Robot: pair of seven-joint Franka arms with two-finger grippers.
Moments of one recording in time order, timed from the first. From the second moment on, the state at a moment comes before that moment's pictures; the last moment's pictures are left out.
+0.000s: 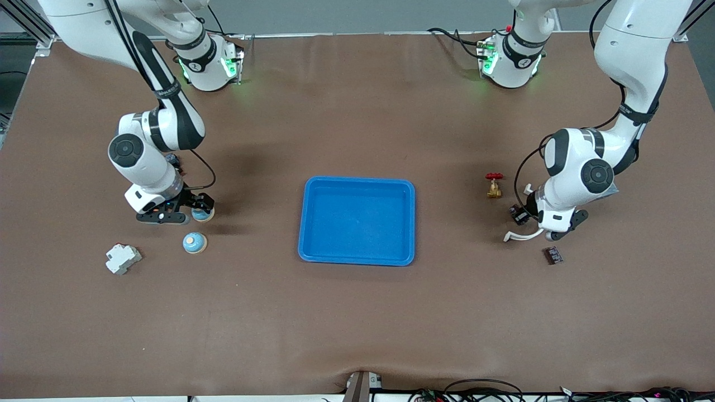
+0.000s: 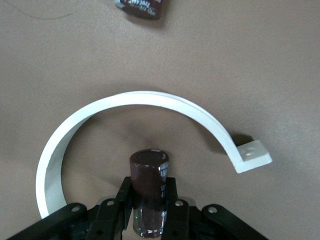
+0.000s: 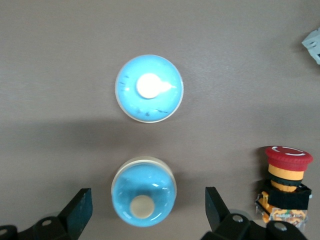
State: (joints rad) left arm 0.08 0.42 -0.16 -2.19 0.02 2.55 -0.69; right arm 0.07 0.29 0.00 -2.34 -0.13 2.67 0.21
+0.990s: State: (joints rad) left arm -0.09 0.36 -0.38 -1.92 0.02 2.27 -1.22; right arm 0.07 0.41 0.00 -2.33 -0.13 2.77 0.21
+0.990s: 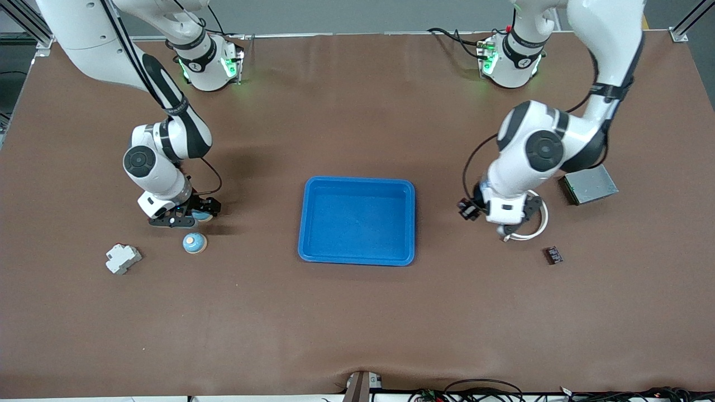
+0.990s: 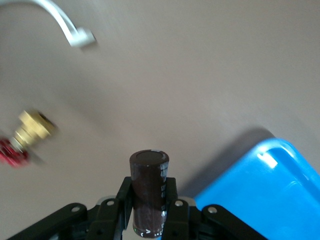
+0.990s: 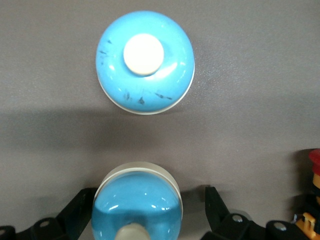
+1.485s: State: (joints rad) left arm -0.30 0.57 -0.37 -1.75 0.02 2.27 -1.62; right arm 0.07 0.39 0.05 -2.27 -0.13 2.61 0.33
